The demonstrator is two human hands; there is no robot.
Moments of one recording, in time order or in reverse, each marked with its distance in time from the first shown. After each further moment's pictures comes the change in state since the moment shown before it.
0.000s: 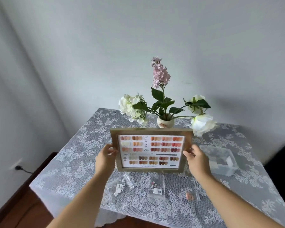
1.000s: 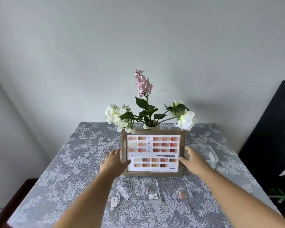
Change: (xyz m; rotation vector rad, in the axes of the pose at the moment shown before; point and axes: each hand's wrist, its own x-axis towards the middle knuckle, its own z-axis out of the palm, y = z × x) left_hand 0.012 0.038 0.023 0.676 -0.433 0.268; right_hand -0.002 0.004 -0.035 -0.346 -0.260 0.091
